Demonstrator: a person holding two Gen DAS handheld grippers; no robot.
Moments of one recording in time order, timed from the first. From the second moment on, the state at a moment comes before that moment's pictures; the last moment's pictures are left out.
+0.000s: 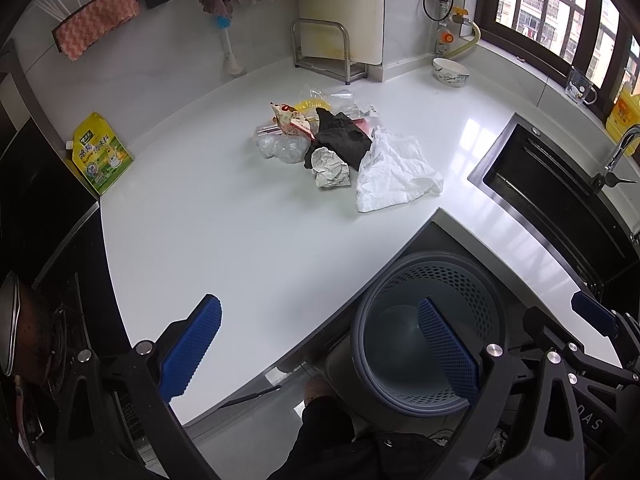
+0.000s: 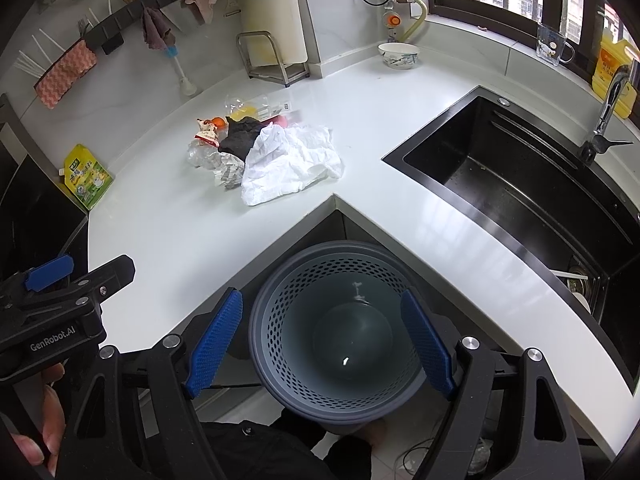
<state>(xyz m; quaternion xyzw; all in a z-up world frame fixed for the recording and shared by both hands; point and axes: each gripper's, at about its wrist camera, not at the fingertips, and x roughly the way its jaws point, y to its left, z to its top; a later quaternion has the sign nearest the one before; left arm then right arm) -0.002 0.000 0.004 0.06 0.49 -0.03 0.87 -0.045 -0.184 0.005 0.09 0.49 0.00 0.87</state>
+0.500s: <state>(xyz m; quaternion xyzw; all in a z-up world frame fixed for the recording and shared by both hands) -0.003 0.002 0.006 0.06 0.49 -0.03 0.87 -0.046 -0.183 0.005 0.09 0.49 0.00 0.87</state>
